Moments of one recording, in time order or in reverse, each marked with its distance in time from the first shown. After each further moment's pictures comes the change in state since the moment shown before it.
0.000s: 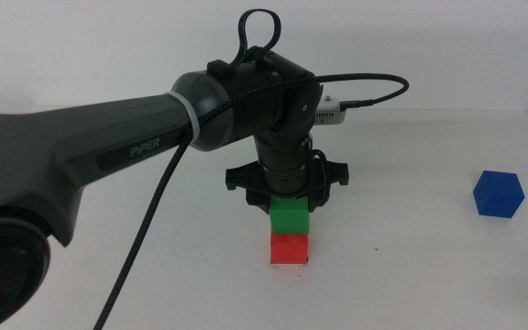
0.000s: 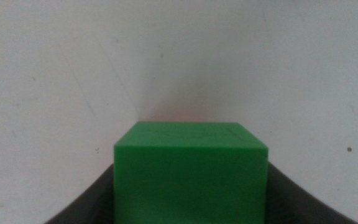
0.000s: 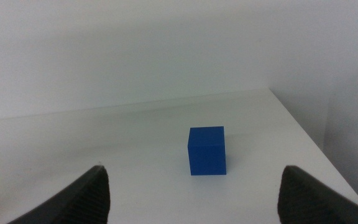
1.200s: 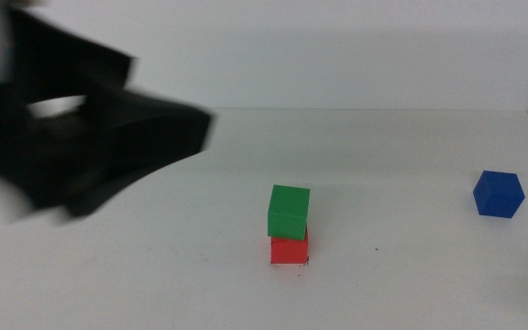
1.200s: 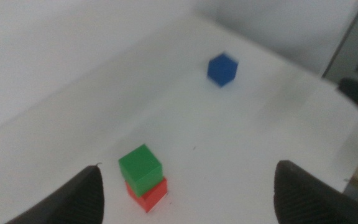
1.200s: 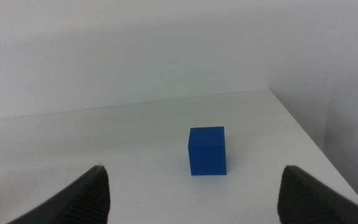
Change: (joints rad) left arm -0.001 -1.154 0.474 -0.225 -0.154 0.840; right arm 0.000 0.000 0.000 0.000 0.000 0.000
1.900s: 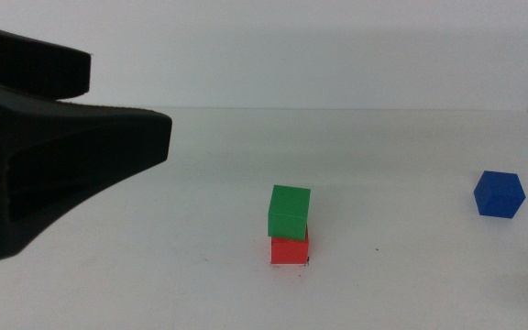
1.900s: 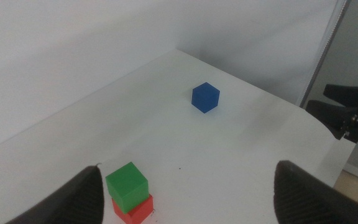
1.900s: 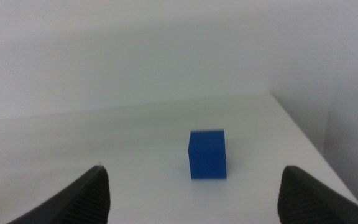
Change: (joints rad) left arm 0.000 -0.131 0.070 -0.066 -0.046 0.020; right arm 0.000 0.000 0.000 -0.004 -0.013 -0.002
